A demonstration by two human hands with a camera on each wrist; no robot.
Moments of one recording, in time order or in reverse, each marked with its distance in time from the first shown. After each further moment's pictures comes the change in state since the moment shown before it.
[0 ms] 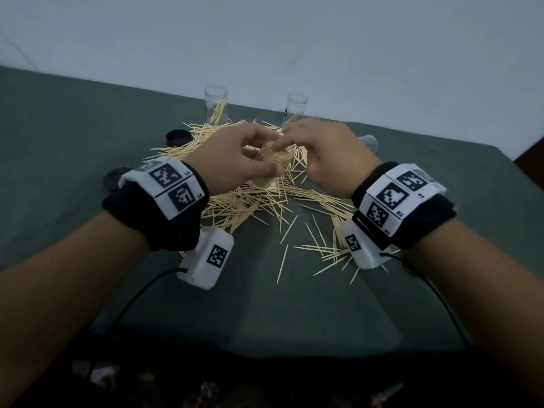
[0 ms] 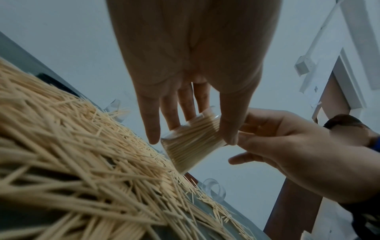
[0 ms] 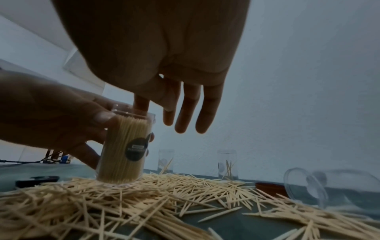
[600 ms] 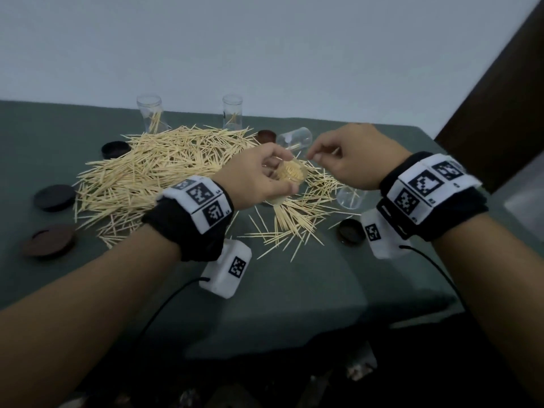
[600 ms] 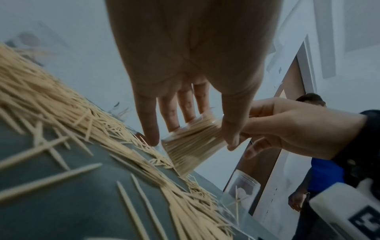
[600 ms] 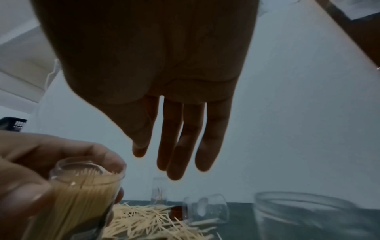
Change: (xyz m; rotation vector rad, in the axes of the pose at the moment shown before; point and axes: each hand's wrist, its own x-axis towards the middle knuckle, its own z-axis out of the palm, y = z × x) left_hand 0.015 0.040 0.104 0.018 -0.193 0.102; right_hand -0.091 0.036 -0.091 -0.150 -0.158 0.444
